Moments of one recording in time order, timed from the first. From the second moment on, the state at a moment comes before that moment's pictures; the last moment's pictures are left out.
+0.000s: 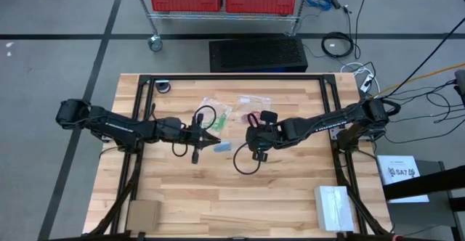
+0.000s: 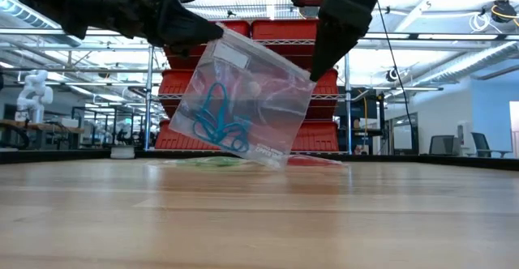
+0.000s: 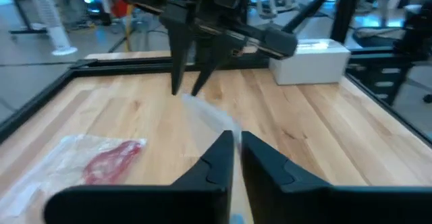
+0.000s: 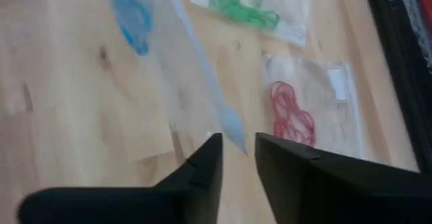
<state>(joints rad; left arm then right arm) -0.05 1.20 0.45 0.59 0.02 0.04 0.17 1.65 1.31 -0.80 0.45 0.26</state>
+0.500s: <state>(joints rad) -0.05 1.20 0.45 0.55 -0.22 0.06 0.14 1.67 1.31 -0.69 0.45 0.22</state>
